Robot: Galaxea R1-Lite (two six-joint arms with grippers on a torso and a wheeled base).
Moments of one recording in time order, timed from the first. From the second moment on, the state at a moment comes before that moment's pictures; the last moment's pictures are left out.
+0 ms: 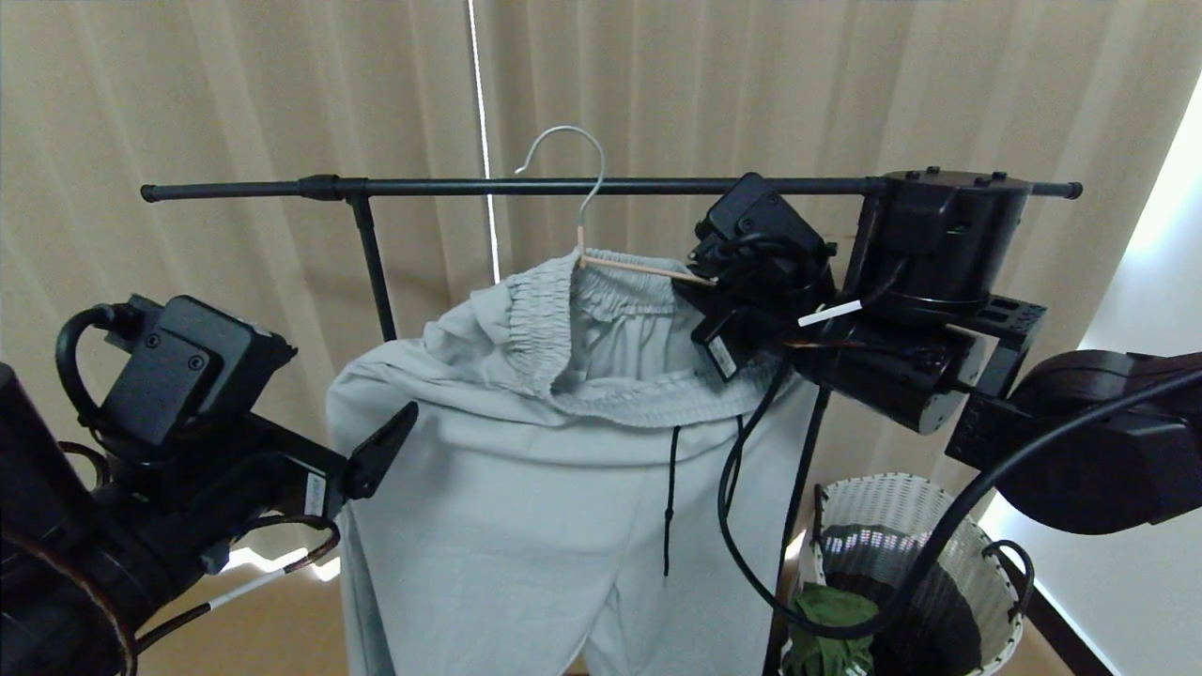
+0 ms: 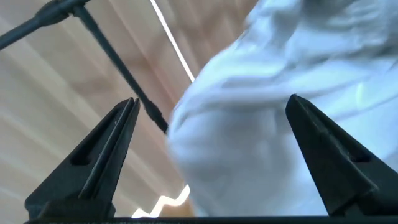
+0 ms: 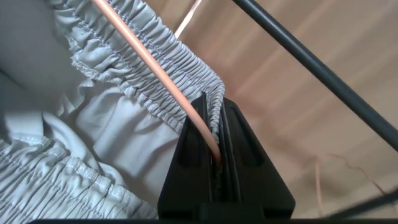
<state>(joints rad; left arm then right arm) -0.50 1.33 -0.40 -0.85 0.31 0.39 0.64 1.80 -1.11 -0.63 -0.13 -0.50</state>
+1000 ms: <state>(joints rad) -0.38 1.37 -0.31 -0.85 0.18 0.34 0.62 1.59 -1.00 -0.63 -0.08 -0.49</state>
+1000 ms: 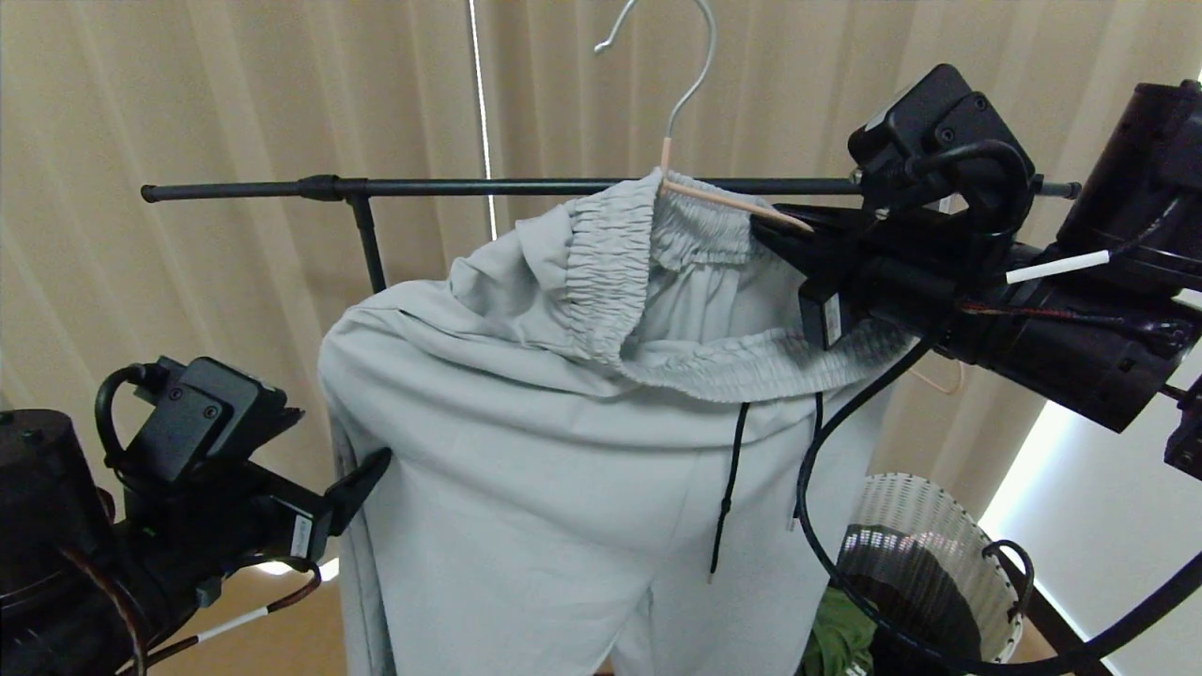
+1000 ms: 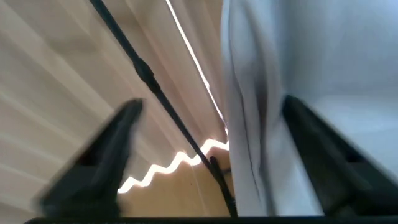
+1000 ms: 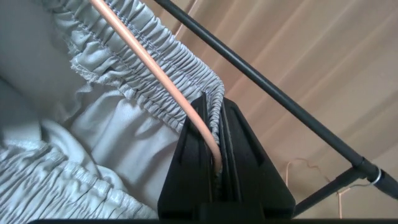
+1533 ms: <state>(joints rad) -0.24 1.37 -0.23 -0.85 0.18 0.39 0.56 1.59 -1.02 -0.63 -0.09 -0.49</state>
